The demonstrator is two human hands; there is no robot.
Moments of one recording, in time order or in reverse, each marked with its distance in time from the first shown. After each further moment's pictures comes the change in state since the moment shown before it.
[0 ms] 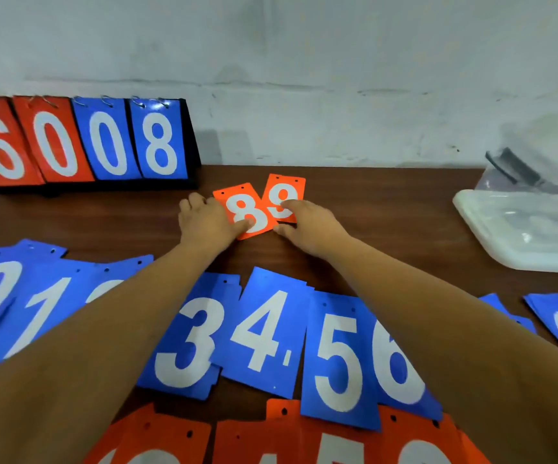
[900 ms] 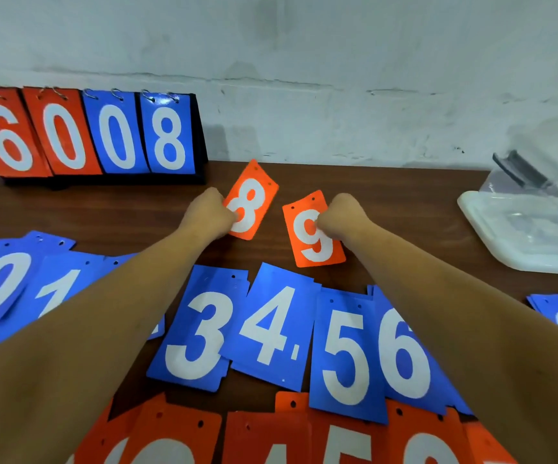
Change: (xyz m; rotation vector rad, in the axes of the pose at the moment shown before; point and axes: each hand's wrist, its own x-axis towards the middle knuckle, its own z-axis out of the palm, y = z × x) left_hand -0.001 -0.008 -0.024 -0.413 -0.181 -0.086; right_hand 0.002 0.001 -0.024 0.330 -0.080 0.614
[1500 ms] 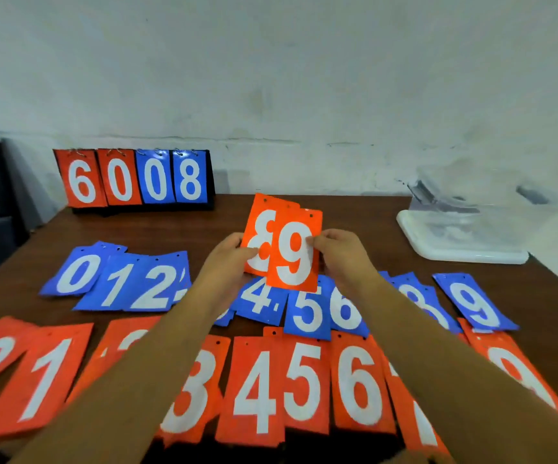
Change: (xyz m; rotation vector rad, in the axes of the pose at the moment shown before) left_hand -0.213 0.027 -0.038 -0.969 -0.237 0.008; right_hand -0.192 0.046 -0.048 0.853 -0.032 -0.141
